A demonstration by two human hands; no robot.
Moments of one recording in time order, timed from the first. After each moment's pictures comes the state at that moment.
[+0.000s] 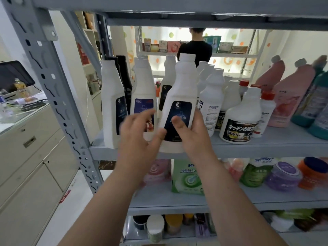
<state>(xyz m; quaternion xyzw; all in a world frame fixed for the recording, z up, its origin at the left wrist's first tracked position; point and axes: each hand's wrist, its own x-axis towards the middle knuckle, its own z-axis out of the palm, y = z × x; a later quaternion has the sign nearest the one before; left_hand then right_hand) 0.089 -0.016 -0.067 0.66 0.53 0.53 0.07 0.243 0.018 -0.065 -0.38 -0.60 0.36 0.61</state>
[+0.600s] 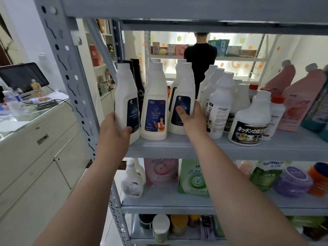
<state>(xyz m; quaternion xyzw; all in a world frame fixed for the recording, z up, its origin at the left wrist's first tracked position) 0.009 0.009 -0.070 0.54 0.64 0.53 0.12 0.226 0.105 -0.072 -0.52 -0.58 0.27 0.57</state>
